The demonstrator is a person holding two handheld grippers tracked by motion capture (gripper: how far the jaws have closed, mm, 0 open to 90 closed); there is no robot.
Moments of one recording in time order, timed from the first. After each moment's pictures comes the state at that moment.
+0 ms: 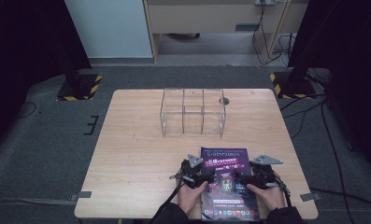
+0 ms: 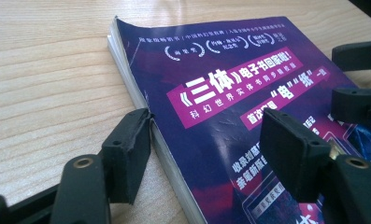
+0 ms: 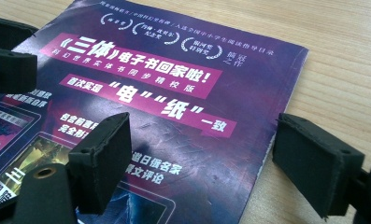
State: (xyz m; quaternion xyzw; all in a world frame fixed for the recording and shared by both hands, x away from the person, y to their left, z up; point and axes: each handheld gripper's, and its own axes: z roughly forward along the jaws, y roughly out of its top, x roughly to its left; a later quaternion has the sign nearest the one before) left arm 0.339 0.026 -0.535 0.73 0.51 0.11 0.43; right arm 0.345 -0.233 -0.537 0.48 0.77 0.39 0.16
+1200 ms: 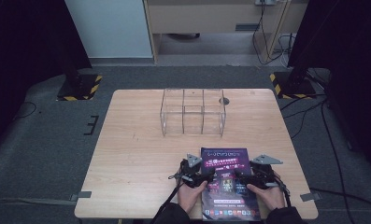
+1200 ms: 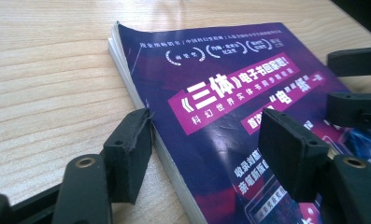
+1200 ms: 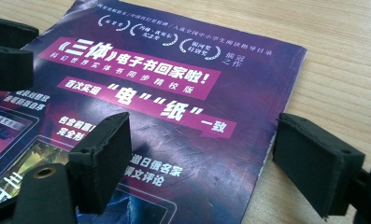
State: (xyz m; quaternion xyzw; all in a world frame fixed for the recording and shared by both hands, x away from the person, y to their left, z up) left arm 0.341 0.026 -0.536 0.73 0.52 0.11 0.44; right arm 0.346 -0.233 -0.537 0.48 0.77 0.38 0.16
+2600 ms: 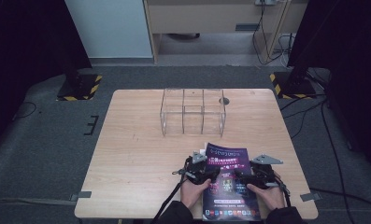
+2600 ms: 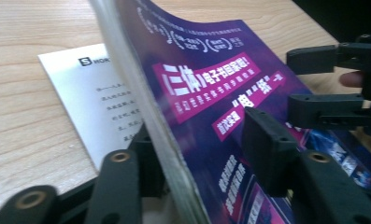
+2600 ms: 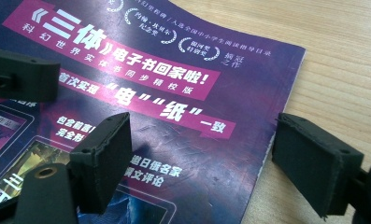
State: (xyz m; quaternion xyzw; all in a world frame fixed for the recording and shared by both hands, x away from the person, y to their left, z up) left arm 0.353 0.017 -0.538 0.75 0.47 0.05 0.46; right arm 0.346 -0.233 -0.537 0.48 0.77 0.39 0.16
